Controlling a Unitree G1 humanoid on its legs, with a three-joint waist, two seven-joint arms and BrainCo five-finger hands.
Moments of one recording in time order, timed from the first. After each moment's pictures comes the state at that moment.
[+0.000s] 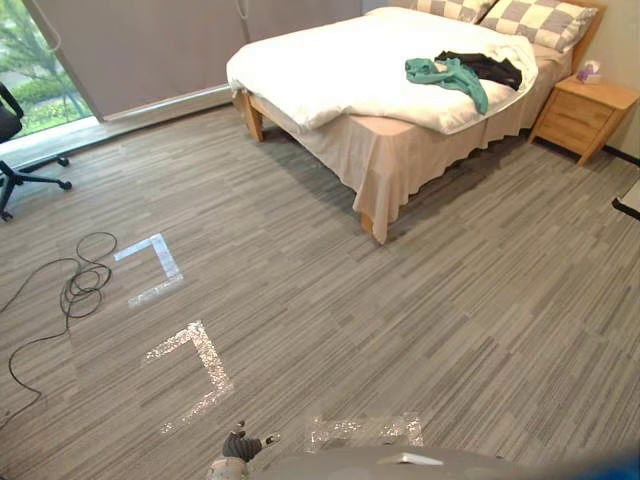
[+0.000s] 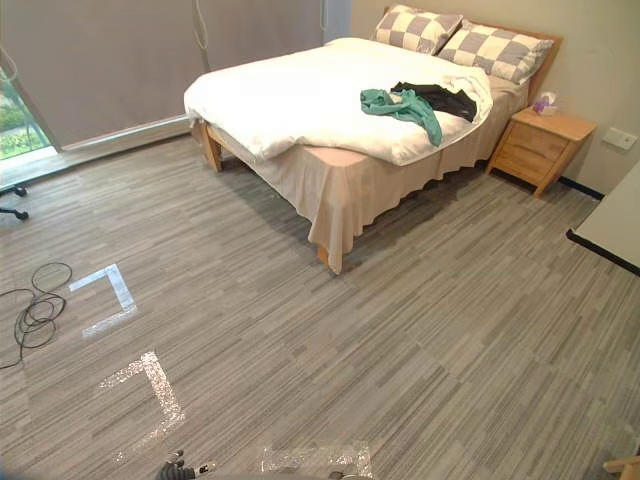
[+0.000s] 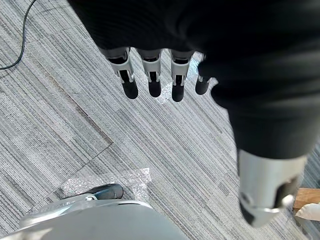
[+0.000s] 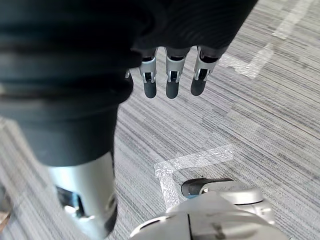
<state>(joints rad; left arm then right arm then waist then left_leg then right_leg) 0.16 0.13 0.00 1.05 0.07 -0.08 0.15 0.19 -0.06 -0.27 1.10 -0.03 0.00 -0.16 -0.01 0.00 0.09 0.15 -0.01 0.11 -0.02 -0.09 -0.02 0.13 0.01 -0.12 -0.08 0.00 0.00</state>
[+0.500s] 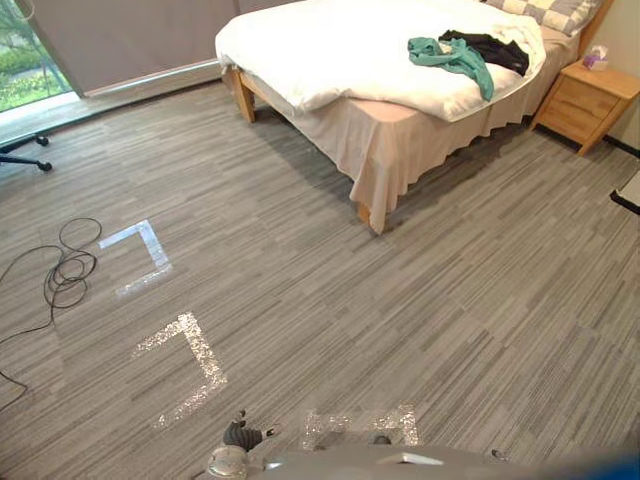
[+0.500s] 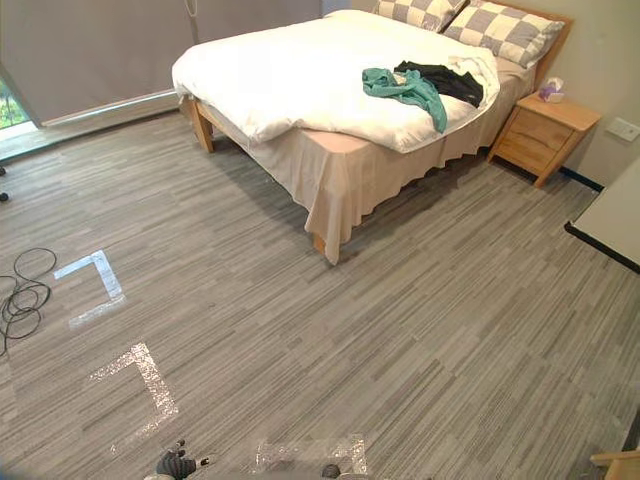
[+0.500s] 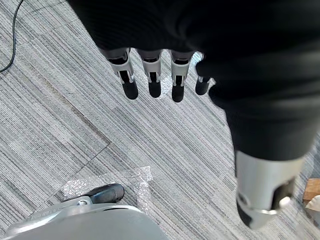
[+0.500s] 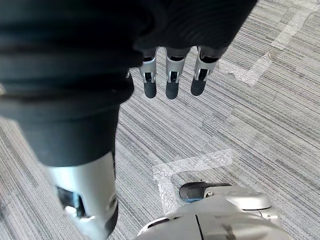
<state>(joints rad) 0.11 0.14 0.00 1.09 0.14 -0.08 0.15 0.15 -0.06 -0.27 1.12 -0.06 0.00 -0.16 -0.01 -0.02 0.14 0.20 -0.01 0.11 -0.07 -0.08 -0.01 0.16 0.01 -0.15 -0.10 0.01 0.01</state>
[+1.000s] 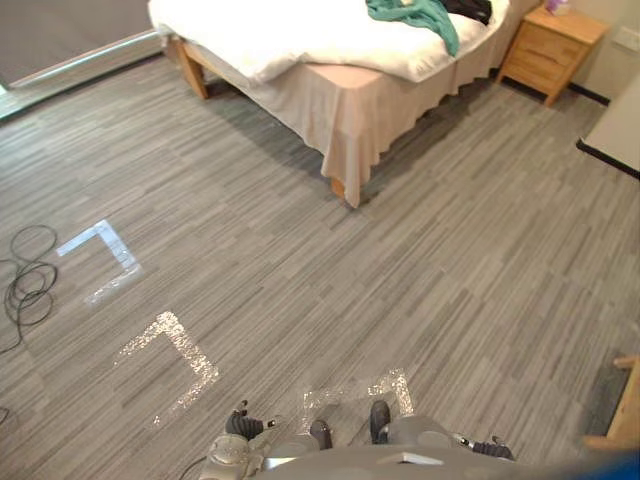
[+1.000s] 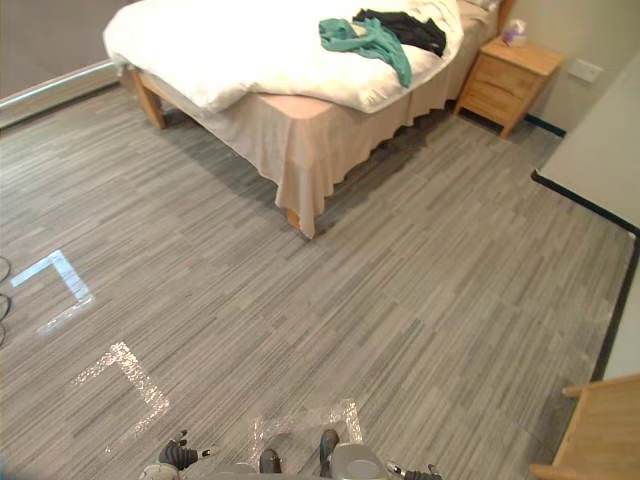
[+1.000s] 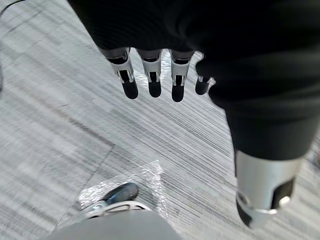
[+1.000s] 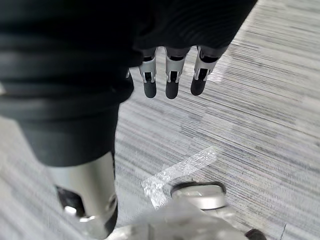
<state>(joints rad) 0.05 0.15 -0.02 1.11 0.15 -0.07 0.15 0.12 -0.02 -0.38 1.07 -0.06 0.01 -0.16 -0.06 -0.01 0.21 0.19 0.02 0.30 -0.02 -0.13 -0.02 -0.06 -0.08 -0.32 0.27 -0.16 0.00</state>
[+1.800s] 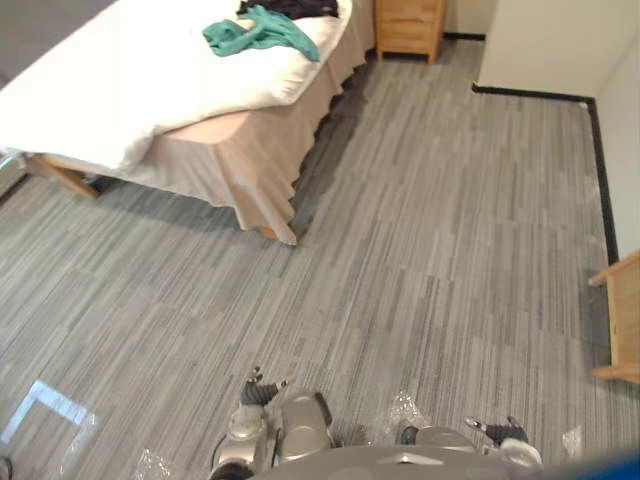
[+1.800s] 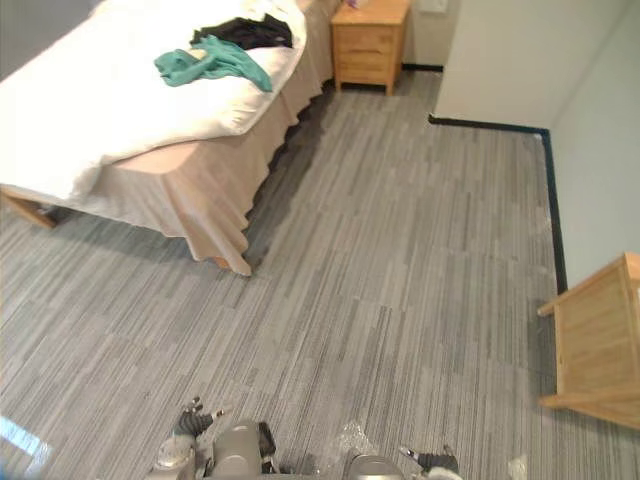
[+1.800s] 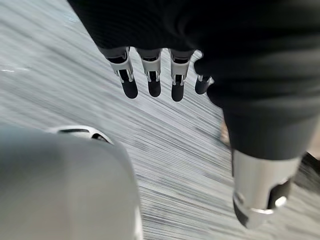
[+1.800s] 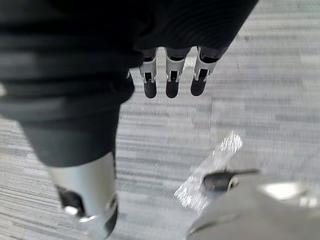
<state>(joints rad) 0.01 0.01 0.14 0.96 0.03 -0.11 0.18 0.01 -0.08 -0.33 1.09 -0.10 0.01 -0.20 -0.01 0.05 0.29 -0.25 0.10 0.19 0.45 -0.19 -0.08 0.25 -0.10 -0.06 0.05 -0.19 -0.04</state>
